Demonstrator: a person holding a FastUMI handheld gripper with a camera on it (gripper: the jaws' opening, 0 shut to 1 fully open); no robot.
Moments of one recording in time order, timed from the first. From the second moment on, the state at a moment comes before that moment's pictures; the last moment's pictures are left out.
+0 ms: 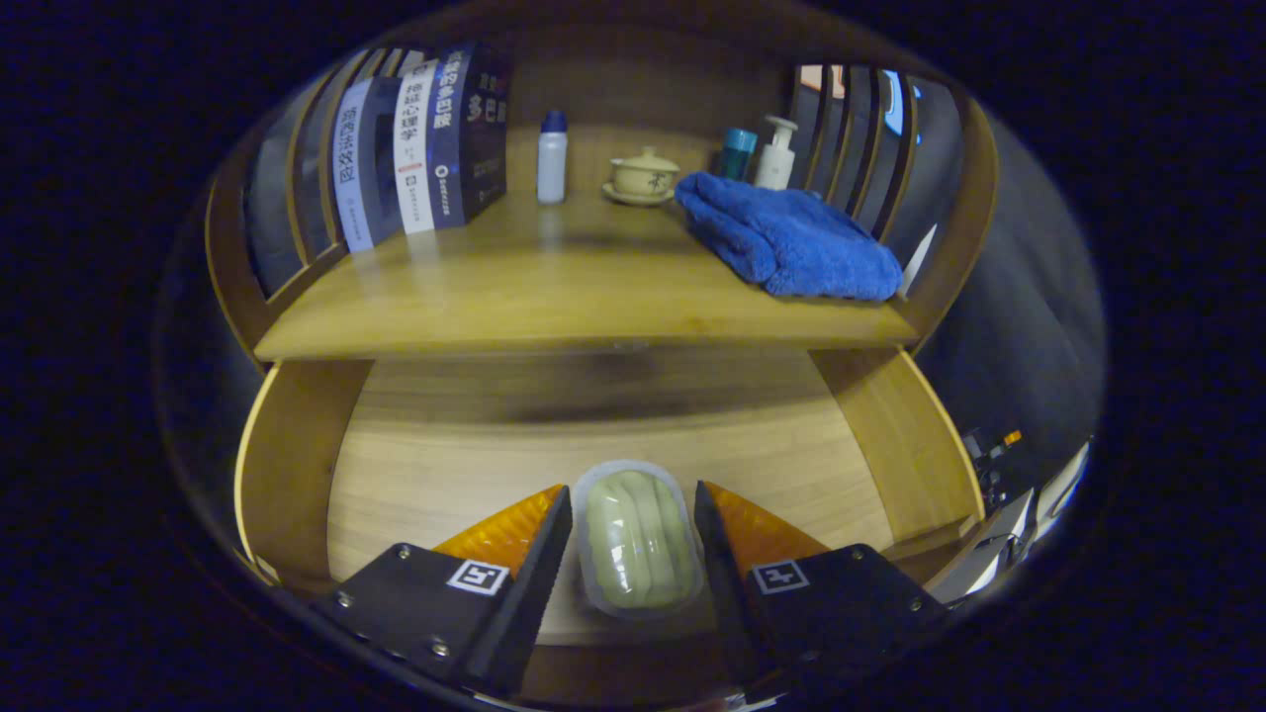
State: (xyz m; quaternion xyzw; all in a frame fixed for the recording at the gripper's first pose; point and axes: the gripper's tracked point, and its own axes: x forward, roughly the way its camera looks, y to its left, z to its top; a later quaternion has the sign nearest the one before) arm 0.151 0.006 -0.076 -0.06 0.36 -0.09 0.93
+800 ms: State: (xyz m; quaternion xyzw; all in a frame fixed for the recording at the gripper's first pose) arm 0.132 0.024 -0.025 -0.08 0.22 -0.06 0.97
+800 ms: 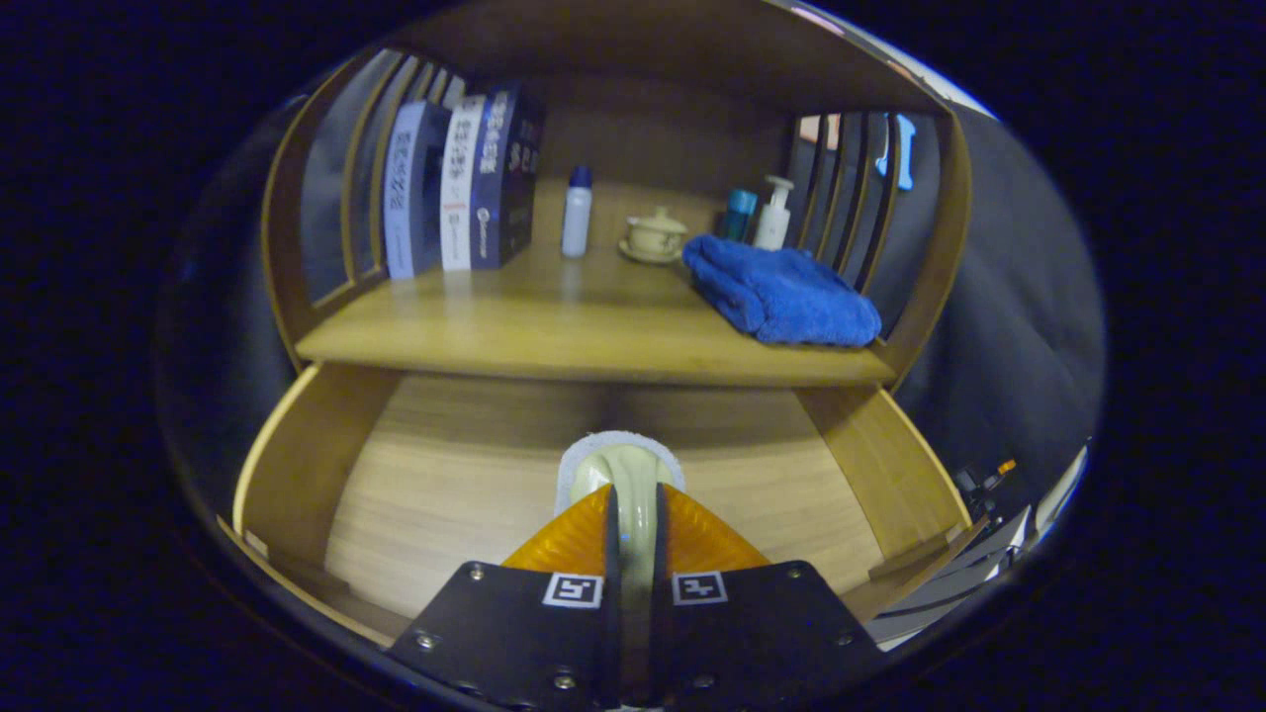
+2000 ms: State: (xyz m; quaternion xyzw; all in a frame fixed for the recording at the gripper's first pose) arm 0.183 0.047 0.153 -0.03 0.11 -0.04 0.99
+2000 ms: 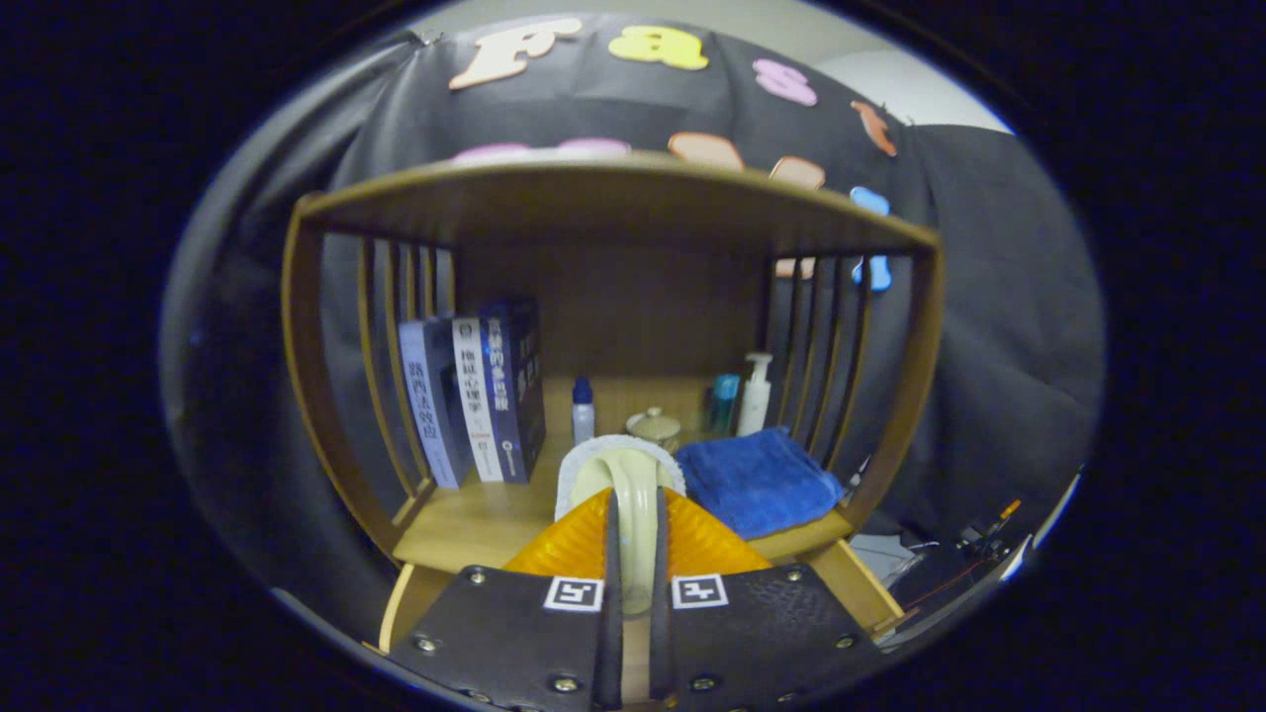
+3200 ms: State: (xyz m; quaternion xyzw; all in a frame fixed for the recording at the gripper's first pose) arm 0.340 0.057 0.048 -0.01 0.19 0.00 0.98
